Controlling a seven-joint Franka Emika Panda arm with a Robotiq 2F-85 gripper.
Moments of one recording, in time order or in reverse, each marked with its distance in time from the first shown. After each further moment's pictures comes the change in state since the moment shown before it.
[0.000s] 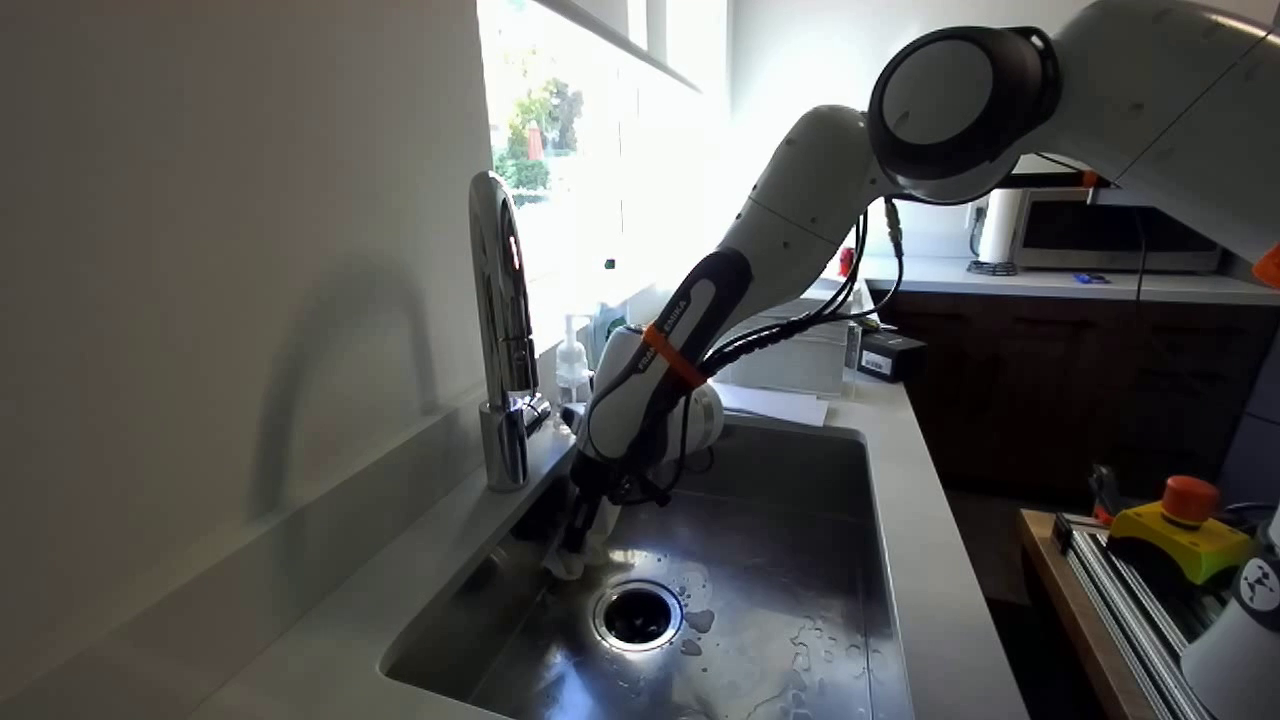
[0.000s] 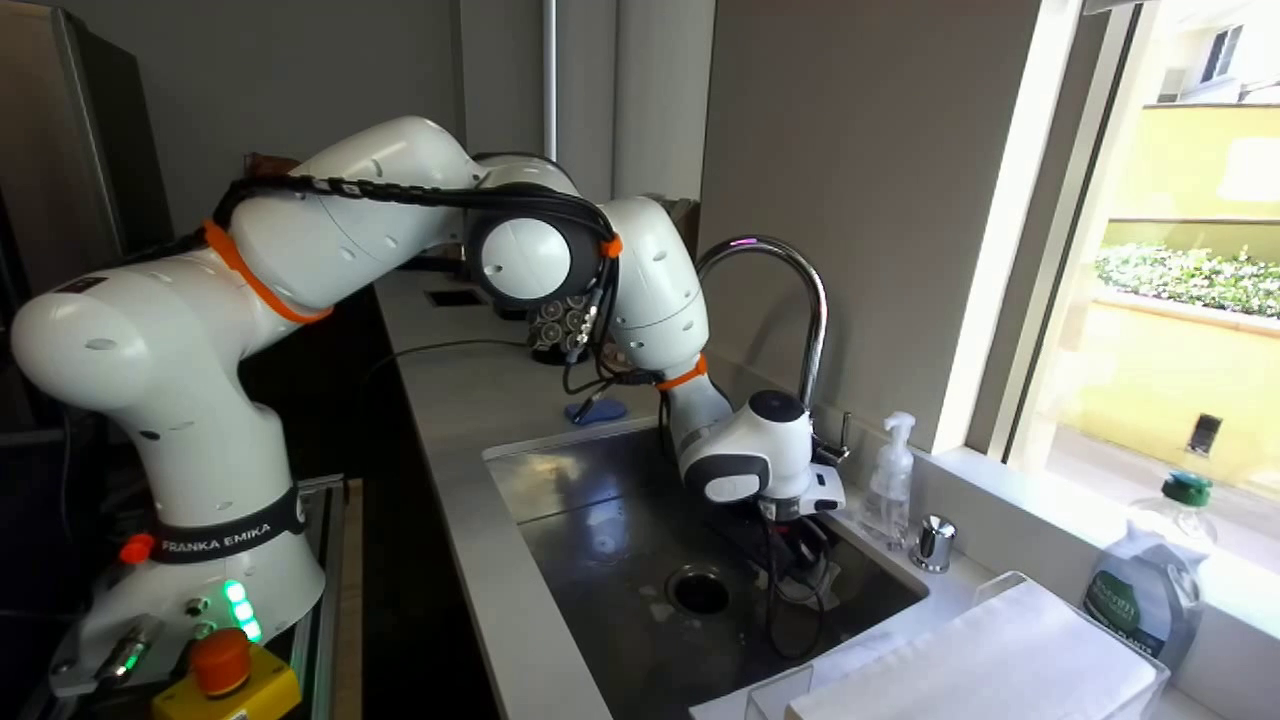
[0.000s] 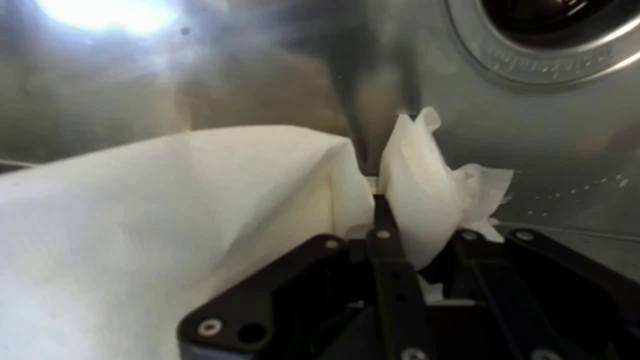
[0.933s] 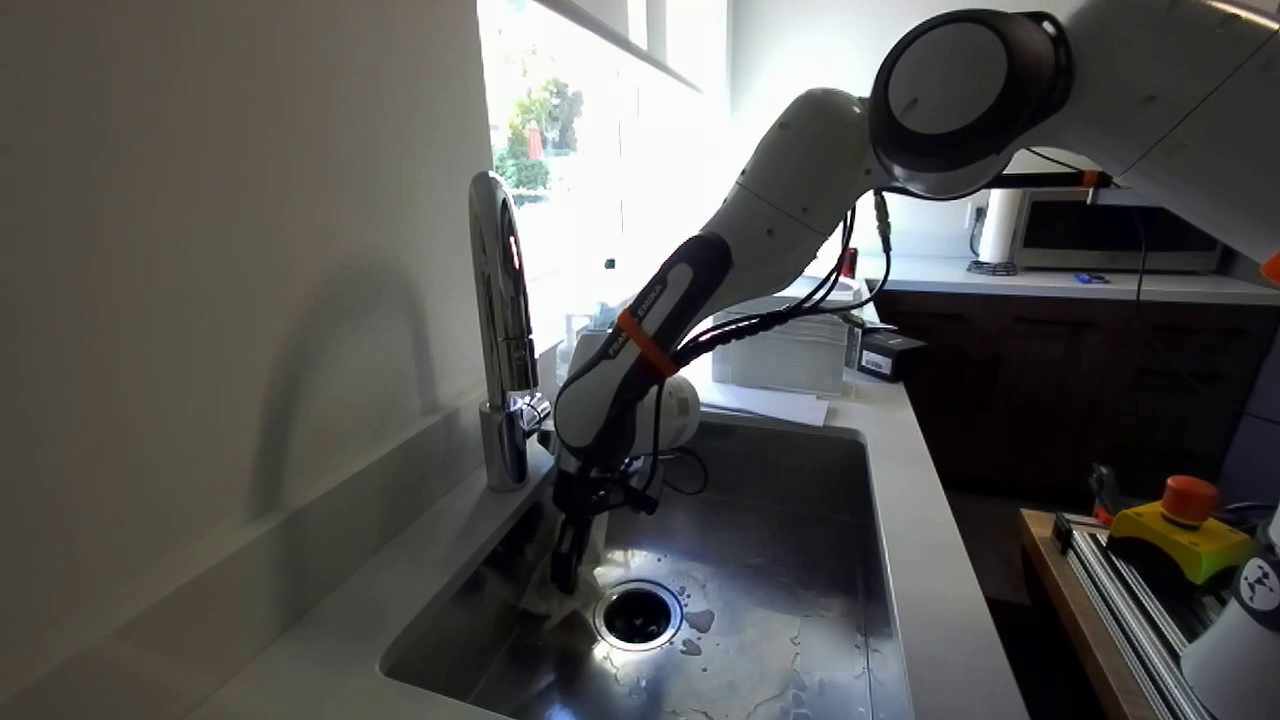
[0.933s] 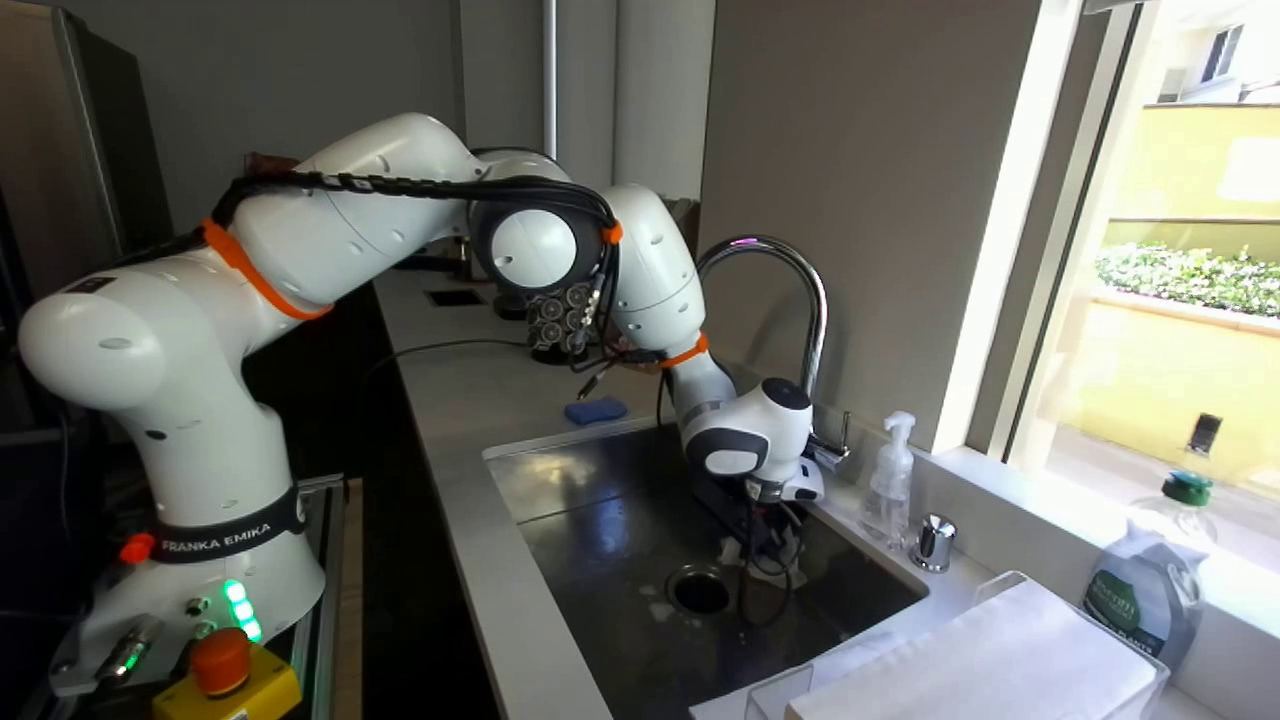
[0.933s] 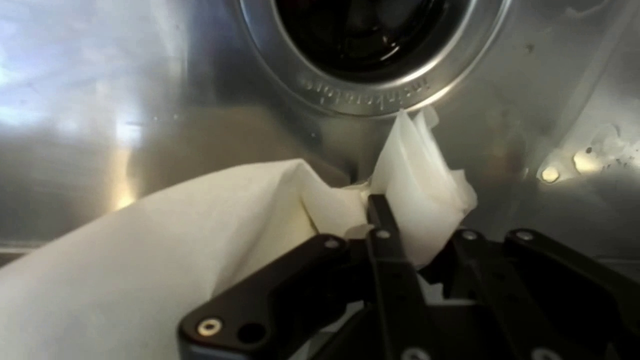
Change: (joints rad) arm 0.067 -0.016 0.006 0.038 0.100 -0.255 0.013
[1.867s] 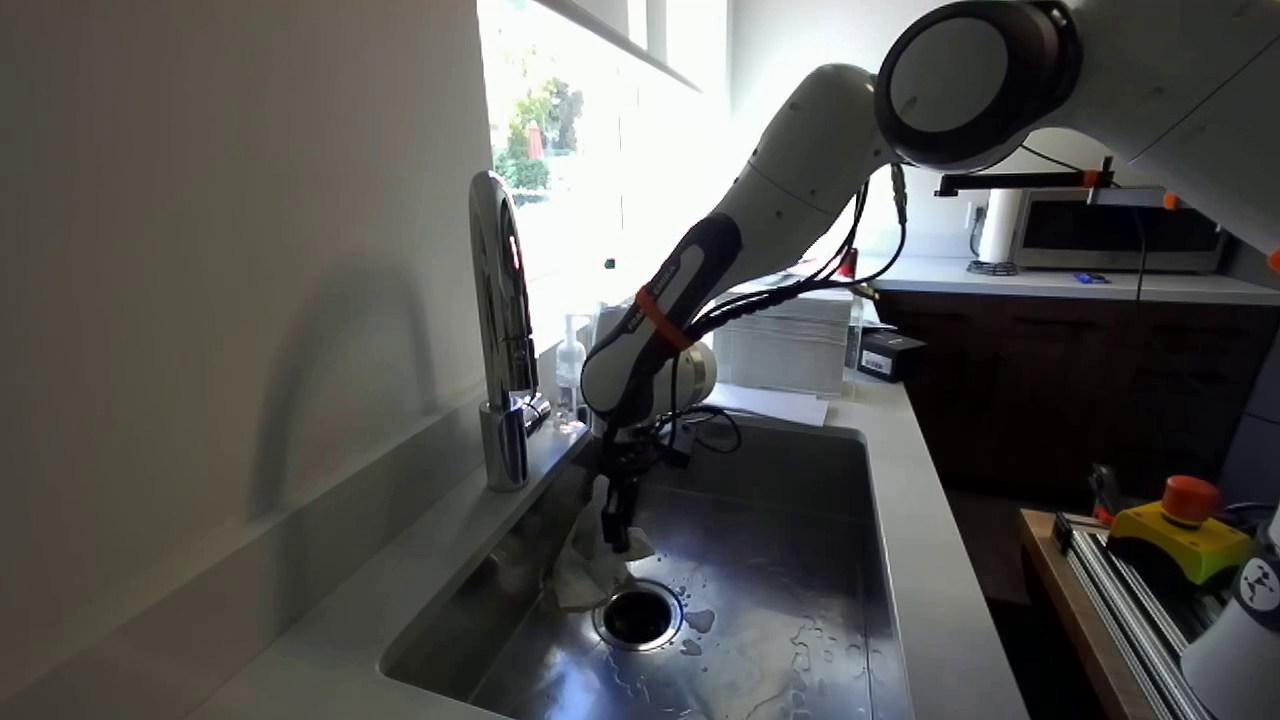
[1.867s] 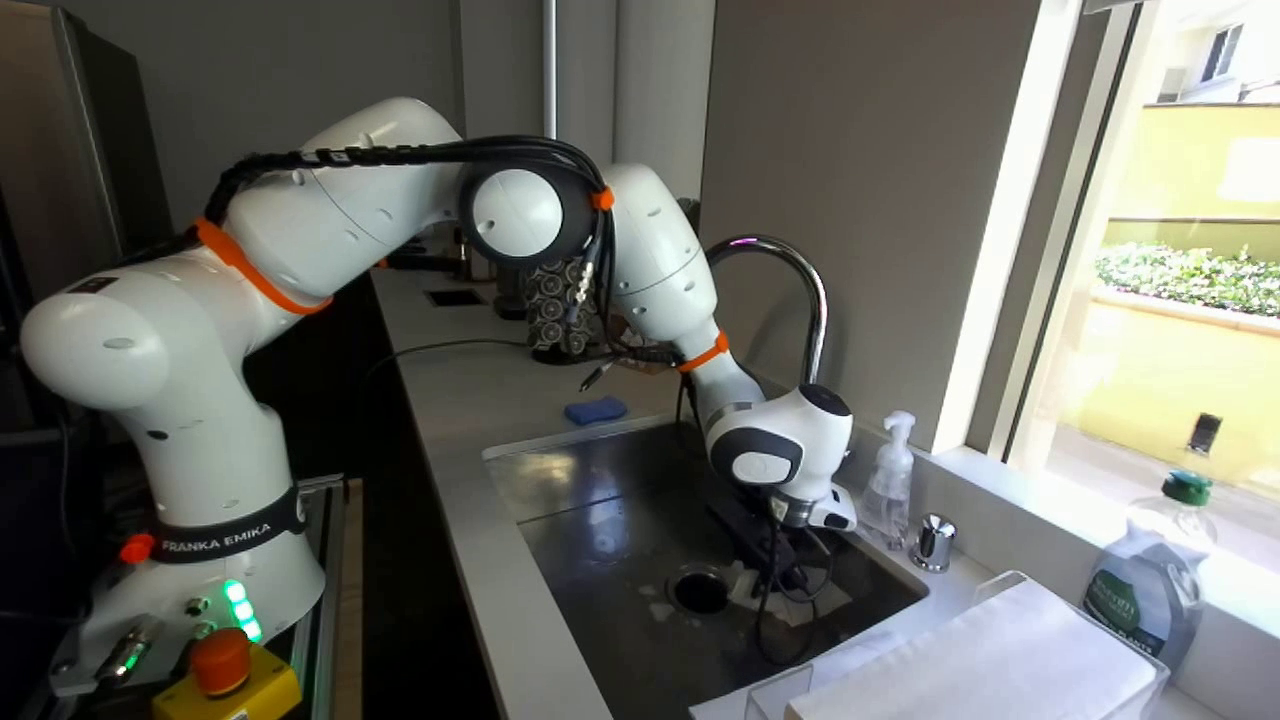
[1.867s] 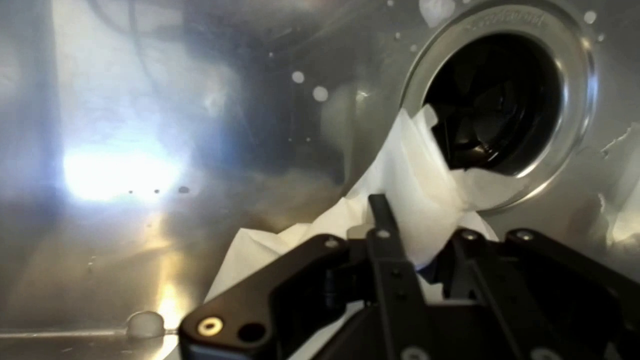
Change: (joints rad) arm 0.020 -0.056 -0.159 0.009 0.000 -0.188 0.010
